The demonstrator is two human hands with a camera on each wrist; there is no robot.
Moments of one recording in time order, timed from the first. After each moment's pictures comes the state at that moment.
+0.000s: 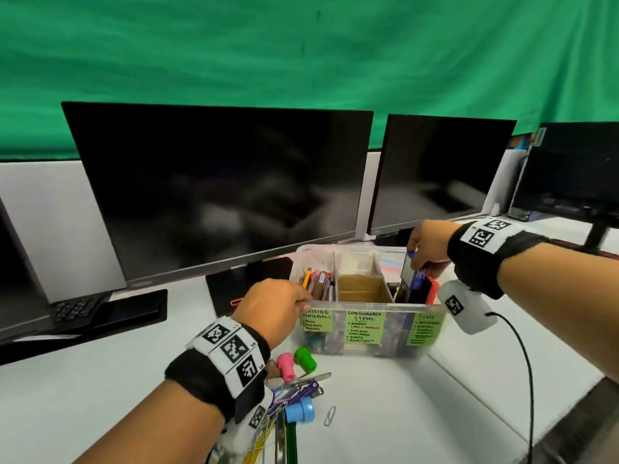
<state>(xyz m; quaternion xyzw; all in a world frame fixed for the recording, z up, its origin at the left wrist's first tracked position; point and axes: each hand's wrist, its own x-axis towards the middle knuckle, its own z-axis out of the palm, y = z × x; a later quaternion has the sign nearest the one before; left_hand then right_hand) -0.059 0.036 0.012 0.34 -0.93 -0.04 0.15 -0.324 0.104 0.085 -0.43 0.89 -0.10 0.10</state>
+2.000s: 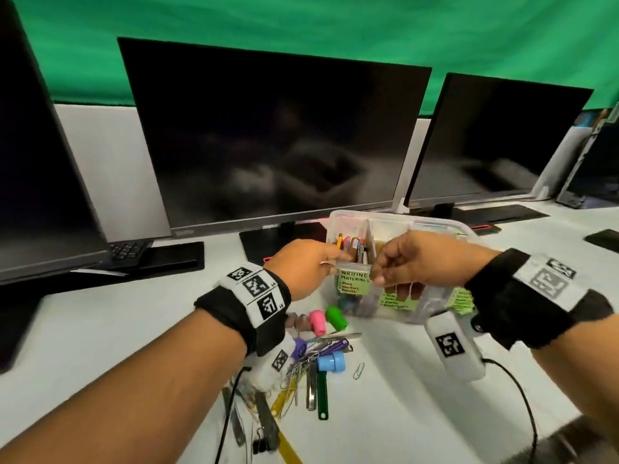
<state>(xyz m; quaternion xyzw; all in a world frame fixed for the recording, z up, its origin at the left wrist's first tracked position) -0.044 0.024 0.006 0.30 -0.92 -0.17 0.18 -0.215 0.130 0.056 -0.63 0.70 -0.17 0.29</state>
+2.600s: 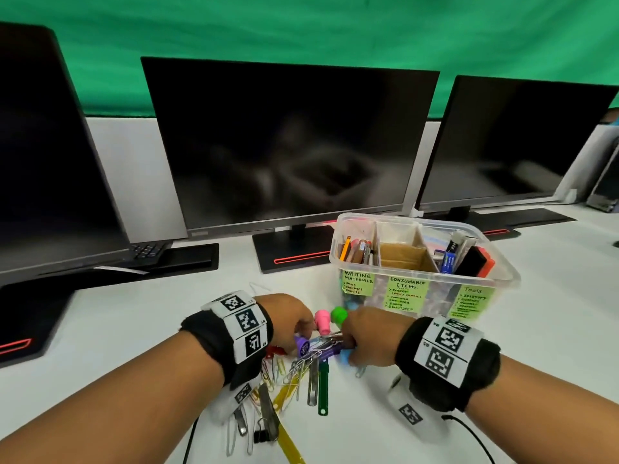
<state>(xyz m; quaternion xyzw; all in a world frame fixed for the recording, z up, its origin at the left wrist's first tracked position) -0.012 0.036 -0.031 0.34 -0.92 -0.09 -0.16 -0.162 0.123 -0.033 -0.72 0.67 0.12 0.09</state>
